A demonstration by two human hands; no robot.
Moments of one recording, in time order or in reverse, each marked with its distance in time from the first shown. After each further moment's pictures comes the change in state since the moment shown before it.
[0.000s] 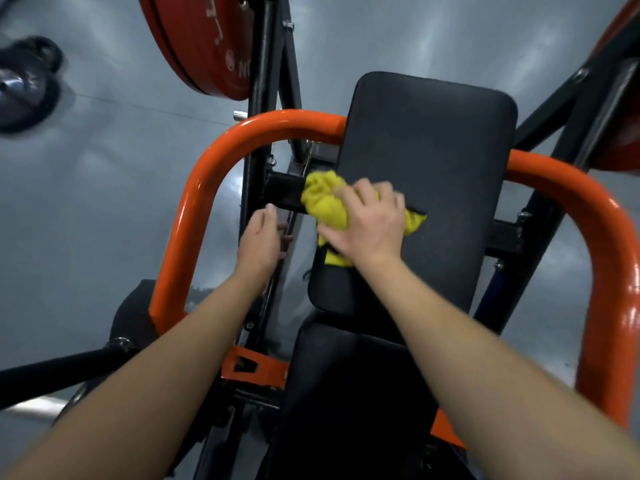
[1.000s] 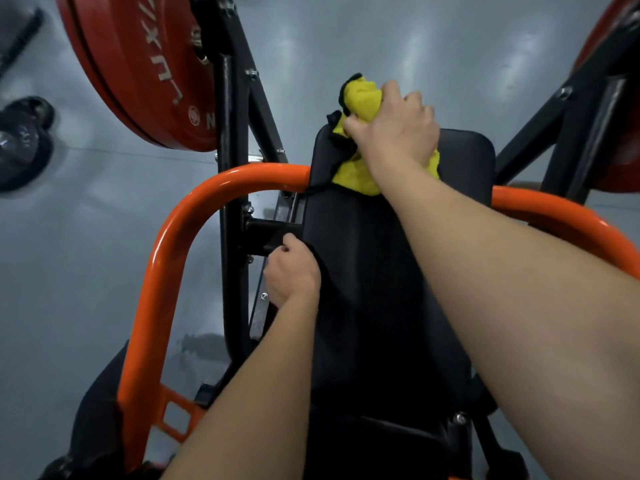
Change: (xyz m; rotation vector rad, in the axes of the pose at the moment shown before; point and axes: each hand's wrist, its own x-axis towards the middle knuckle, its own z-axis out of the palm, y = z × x) left_hand 0.042 0.064 0.125 0.182 0.422 -0.286; right_hand 0.209 0.090 -0.014 -0.029 -0.032 0.522
